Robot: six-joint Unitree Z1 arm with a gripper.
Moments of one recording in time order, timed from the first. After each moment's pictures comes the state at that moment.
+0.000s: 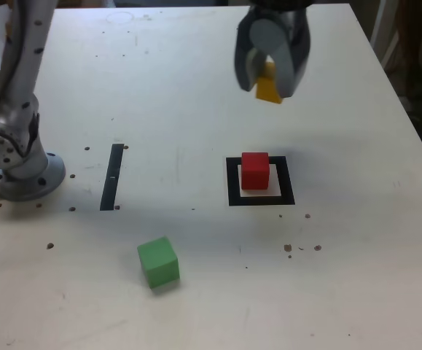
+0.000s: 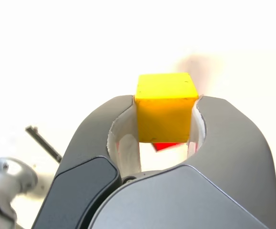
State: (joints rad) arm 0.07 2.01 -1.89 1.50 0.12 0.48
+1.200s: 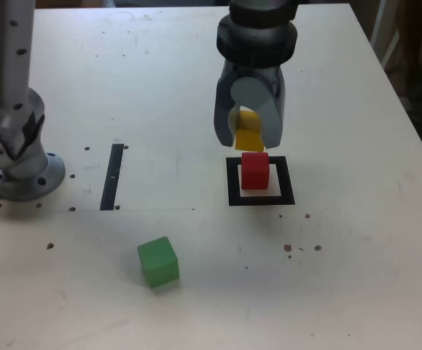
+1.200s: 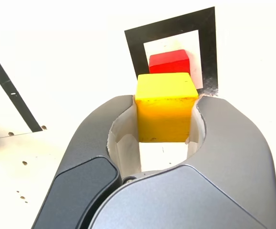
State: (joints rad) arm -0.11 1.93 -1.62 1.32 0.06 0.05
